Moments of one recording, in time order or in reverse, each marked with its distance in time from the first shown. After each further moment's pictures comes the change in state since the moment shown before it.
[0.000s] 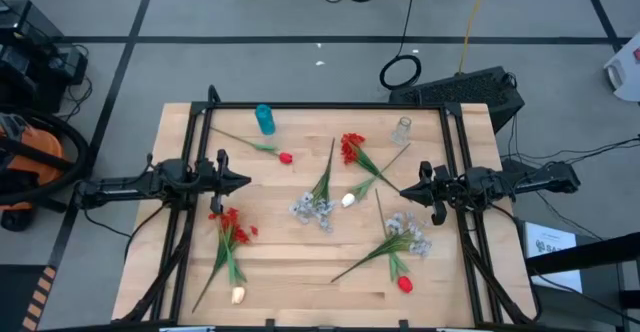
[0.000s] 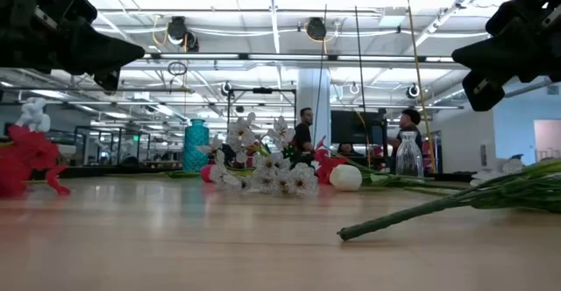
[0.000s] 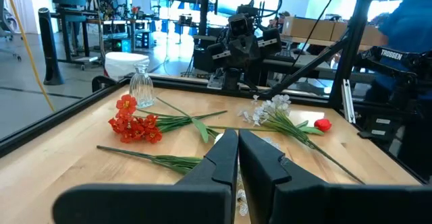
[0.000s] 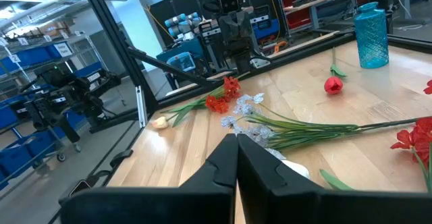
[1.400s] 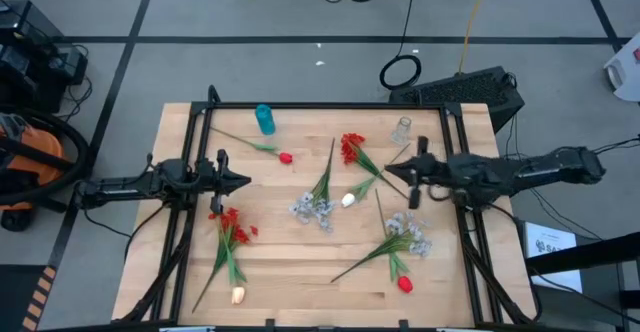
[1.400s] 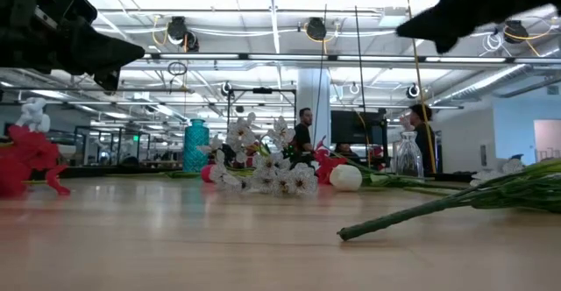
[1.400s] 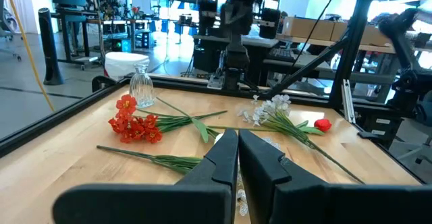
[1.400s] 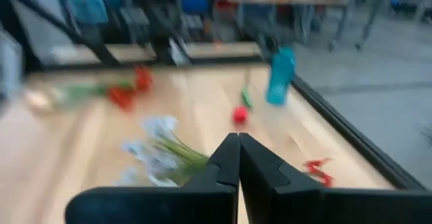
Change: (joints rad) left arm 0.000 0.000 0.000 0.000 0.000 0.000; right arm -0.099 0.681 0.497 -0.066 0.210 -0.381
